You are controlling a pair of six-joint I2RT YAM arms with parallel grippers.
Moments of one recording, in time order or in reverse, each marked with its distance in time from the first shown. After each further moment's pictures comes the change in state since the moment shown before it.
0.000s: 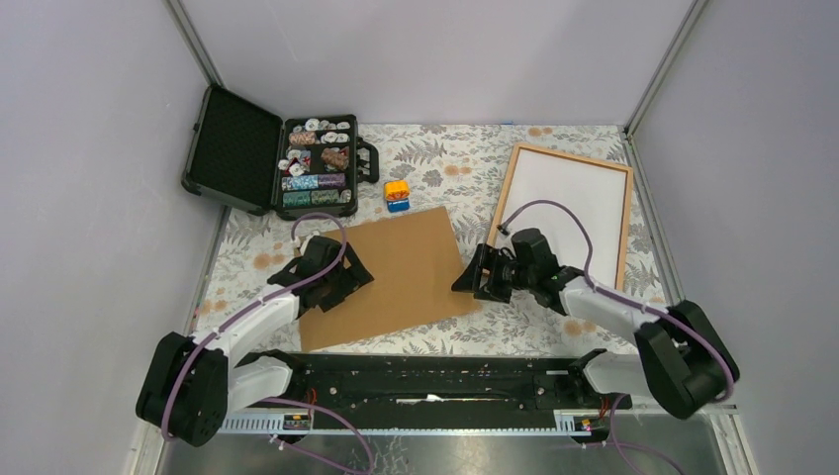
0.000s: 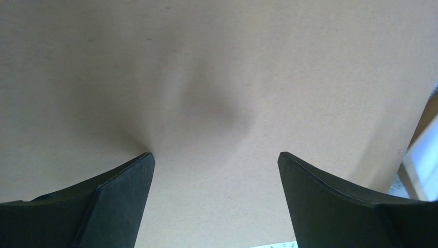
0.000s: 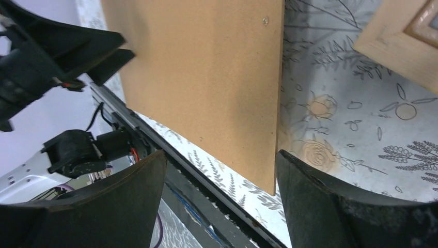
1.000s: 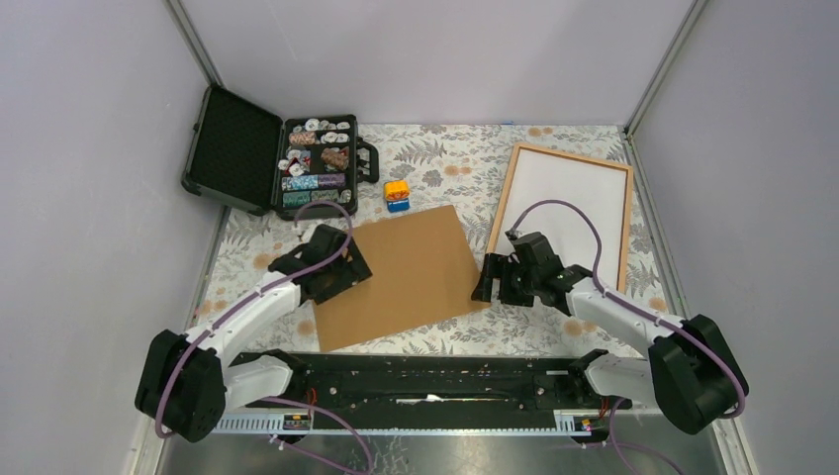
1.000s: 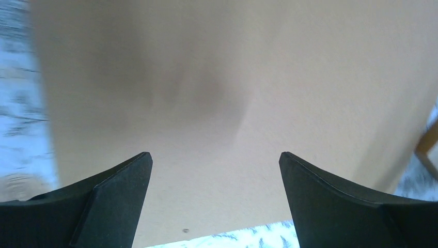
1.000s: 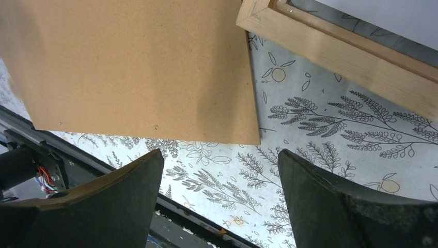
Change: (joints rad) left arm -0.092 0.023 0.144 -0.159 -0.063 0.050; right arm -0.009 -0.126 0.029 -0.315 0.245 -0.201
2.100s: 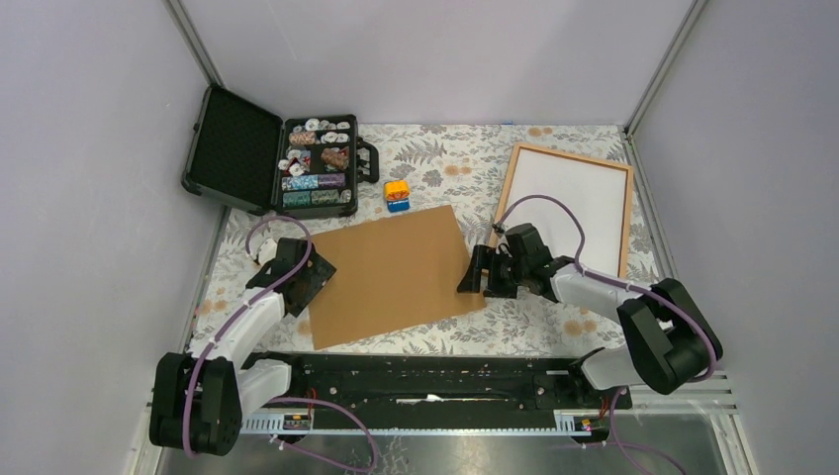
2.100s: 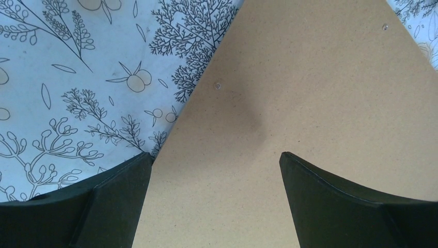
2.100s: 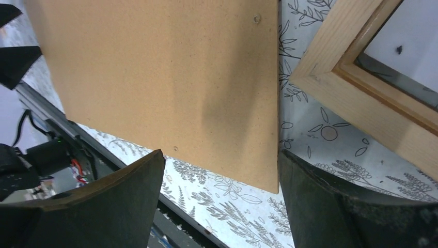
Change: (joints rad) left arm 0.348 -0.077 -0.163 0.073 -0.088 -0.102; right arm -0.009 0.227 0.050 0.210 -0.152 -0.001
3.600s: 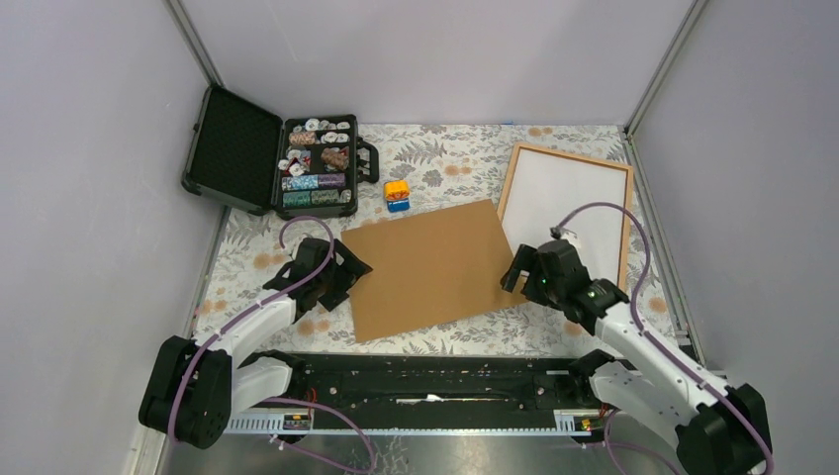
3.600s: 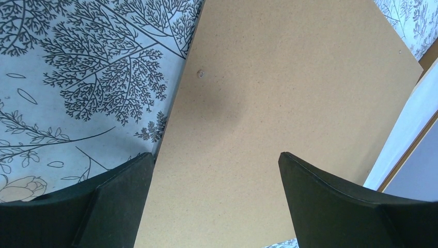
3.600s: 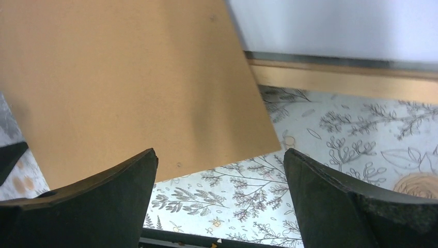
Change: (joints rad) left arm -0.187 0.041 -0.046 0.244 0.228 -0.105; right arm -0.019 -0.491 -0.006 -0.458 0.492 0.111
